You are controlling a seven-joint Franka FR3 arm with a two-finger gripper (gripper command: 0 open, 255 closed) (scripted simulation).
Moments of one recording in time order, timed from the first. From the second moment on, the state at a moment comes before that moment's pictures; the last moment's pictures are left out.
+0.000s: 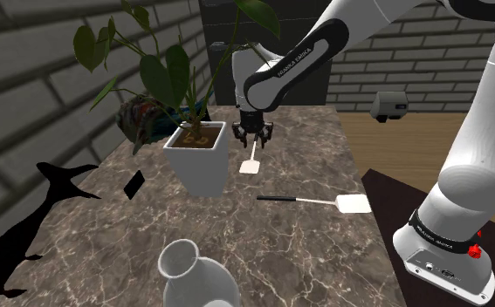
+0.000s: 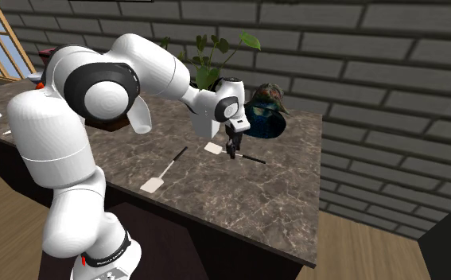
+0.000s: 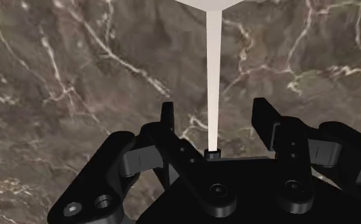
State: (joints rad) arm -0.15 0.17 0.39 -2.12 -0.17 2.30 1.27
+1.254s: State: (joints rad) arm -0.16 0.11 0.40 -2.07 -0.13 2.19 1.23
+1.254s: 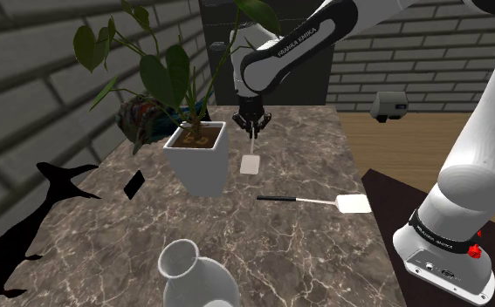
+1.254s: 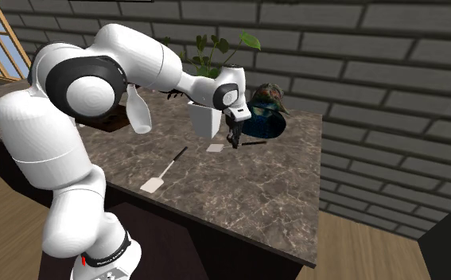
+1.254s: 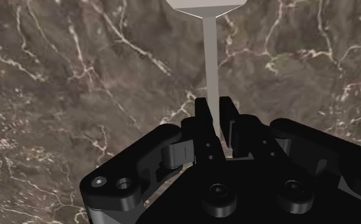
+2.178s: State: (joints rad) arm -0.16 0.04 0.40 -1.96 -0.08 2.02 1.20
